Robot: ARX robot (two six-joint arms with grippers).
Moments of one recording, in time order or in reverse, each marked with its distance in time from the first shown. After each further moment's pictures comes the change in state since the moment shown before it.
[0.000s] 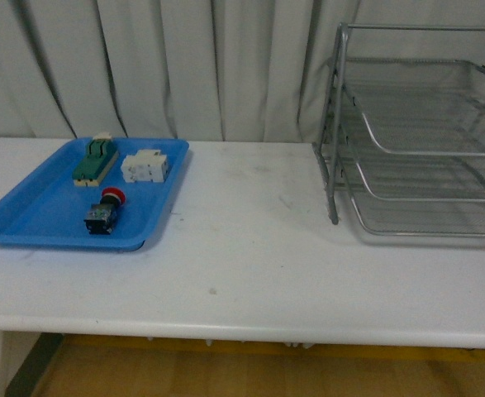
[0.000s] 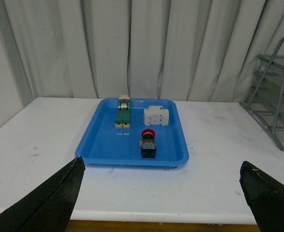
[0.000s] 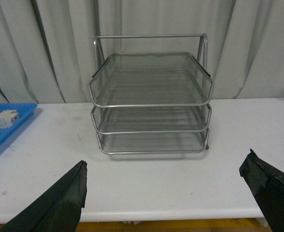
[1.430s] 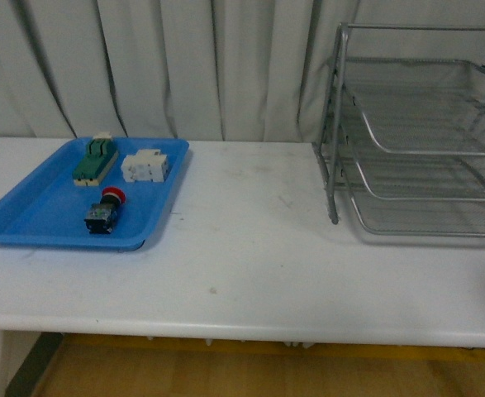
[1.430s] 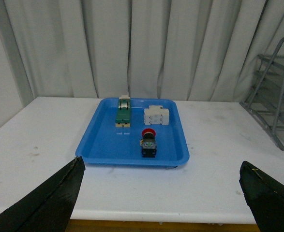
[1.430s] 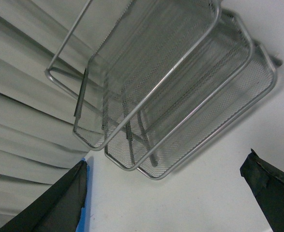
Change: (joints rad) left arm 0.001 0.000 0.000 0.000 -0.001 0.000; right arm -0.109 1.480 0.233 1.069 -0.094 0.795
